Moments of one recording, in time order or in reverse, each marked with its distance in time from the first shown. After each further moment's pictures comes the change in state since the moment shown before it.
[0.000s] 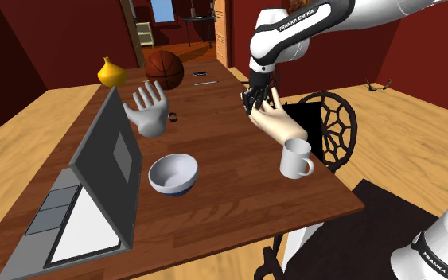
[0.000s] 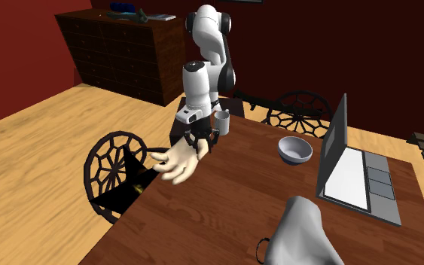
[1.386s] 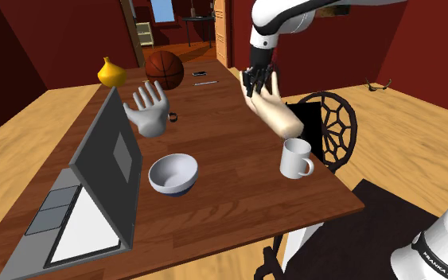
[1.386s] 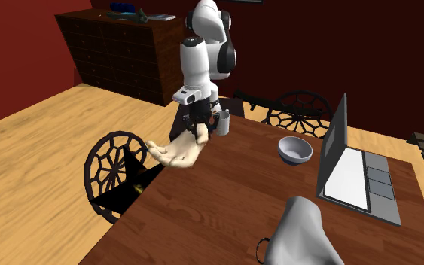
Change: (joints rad) arm -0.001 -0.043 -0.004 0.137 -0.013 -0.183 0.019
